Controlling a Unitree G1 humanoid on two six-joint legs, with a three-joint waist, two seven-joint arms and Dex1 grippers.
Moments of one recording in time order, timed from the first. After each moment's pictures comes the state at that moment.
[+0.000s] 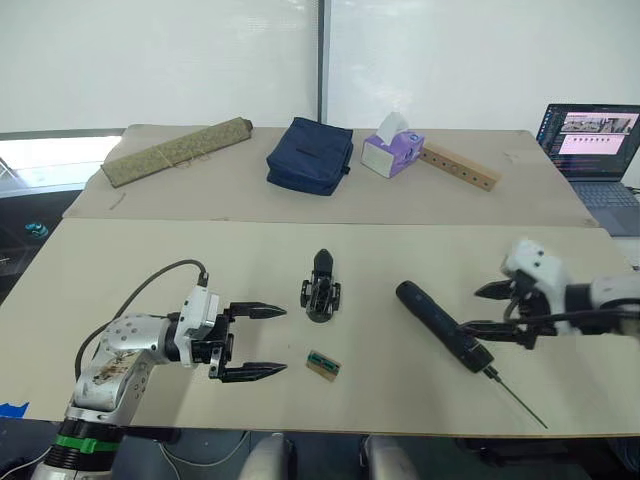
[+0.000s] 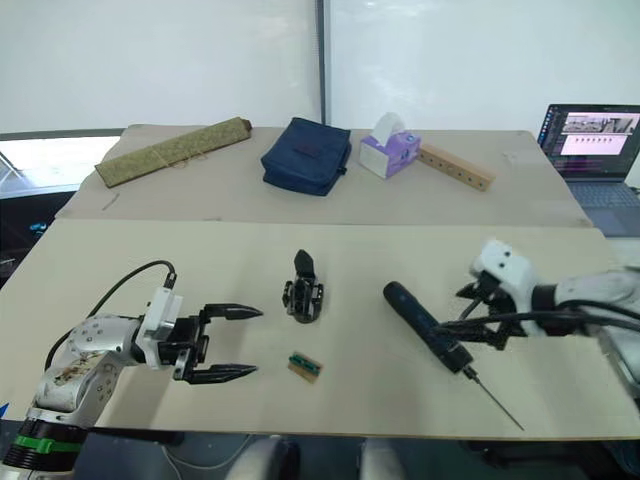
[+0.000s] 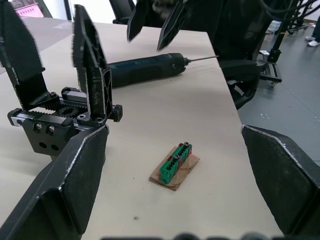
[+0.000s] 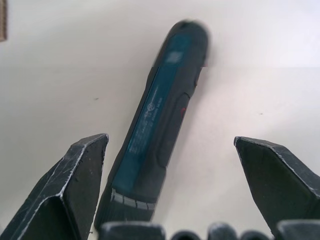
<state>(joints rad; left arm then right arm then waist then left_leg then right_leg) -0.14 0.66 0.02 -0.14 -0.55 0.13 -1.39 -0.27 -1.23 -0.08 -0.31 0.51 0.91 1.10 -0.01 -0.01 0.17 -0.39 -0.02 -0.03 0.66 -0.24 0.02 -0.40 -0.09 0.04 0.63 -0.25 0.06</state>
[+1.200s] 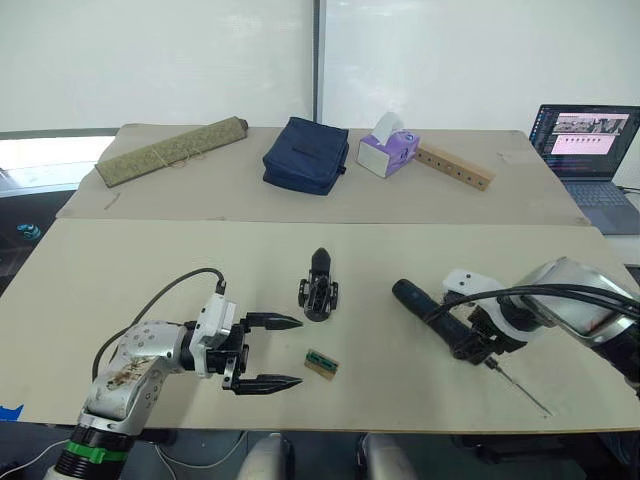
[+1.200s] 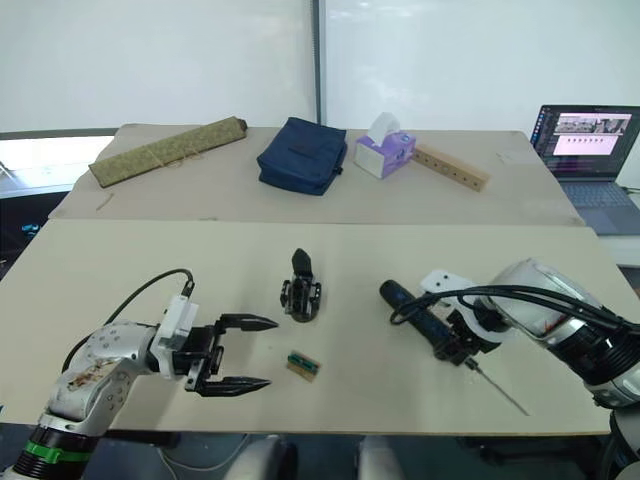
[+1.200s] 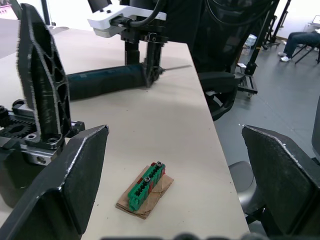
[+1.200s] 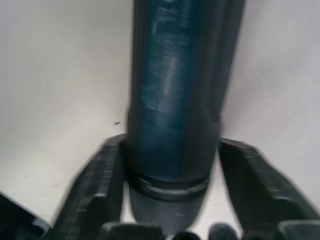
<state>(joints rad) -0.10 0.63 -0.04 -0.21 -0.56 0.18 -1.37 -0.78 -1.12 0.65 -0.25 0.37 1.44 0.94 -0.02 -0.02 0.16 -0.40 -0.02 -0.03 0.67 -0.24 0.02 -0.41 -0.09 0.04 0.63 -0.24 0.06</state>
